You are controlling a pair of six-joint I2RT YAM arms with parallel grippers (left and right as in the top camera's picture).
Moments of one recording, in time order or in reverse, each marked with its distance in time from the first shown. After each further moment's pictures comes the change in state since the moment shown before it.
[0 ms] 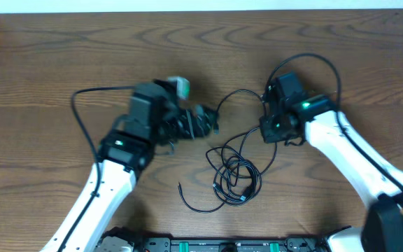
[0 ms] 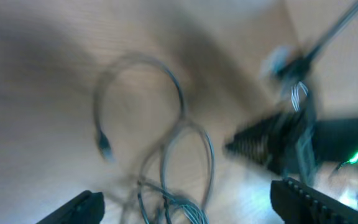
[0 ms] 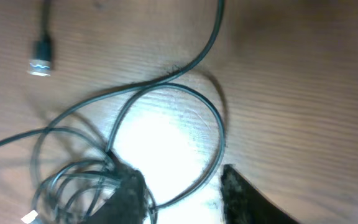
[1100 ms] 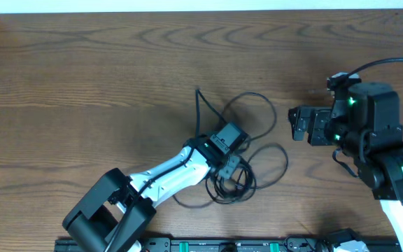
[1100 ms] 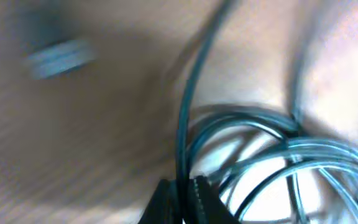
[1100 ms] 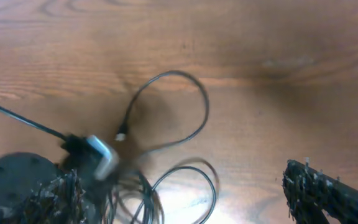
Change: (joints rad) left arm -0.392 0.478 0.000 0.028 -0.493 0.171; right arm -0.134 -0.497 0.073 -0.105 0.019 0.080
